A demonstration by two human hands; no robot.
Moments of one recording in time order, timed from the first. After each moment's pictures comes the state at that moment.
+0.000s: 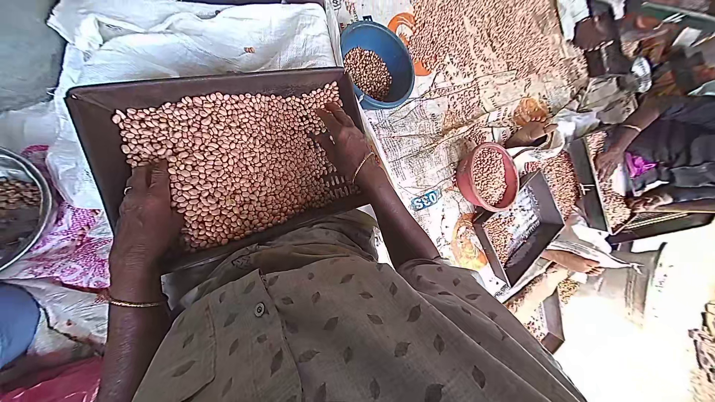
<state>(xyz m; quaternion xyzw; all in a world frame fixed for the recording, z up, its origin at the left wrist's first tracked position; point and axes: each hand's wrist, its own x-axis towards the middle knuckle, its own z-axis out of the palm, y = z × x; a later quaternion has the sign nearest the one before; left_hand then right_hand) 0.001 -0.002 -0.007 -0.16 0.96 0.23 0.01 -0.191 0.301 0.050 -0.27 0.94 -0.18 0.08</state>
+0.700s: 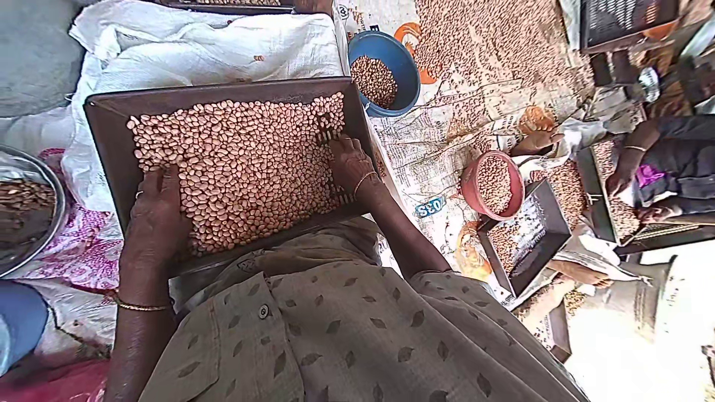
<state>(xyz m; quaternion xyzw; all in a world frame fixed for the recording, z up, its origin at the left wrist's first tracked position) 0.000 0.000 -0.005 -0.18 0.96 0.23 0.03 -0.180 0.306 0.029 -0.24 0.96 -0.03 0.16</state>
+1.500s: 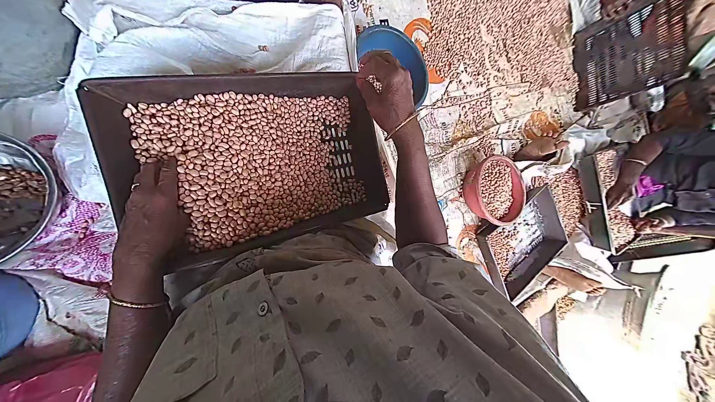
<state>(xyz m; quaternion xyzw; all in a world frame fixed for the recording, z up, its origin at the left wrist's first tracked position) 0.001 -0.003 -0.009 -0.16 0.96 0.23 0.02 -0.281 0.315 0.081 -0.34 0.90 -0.26 -0.07</state>
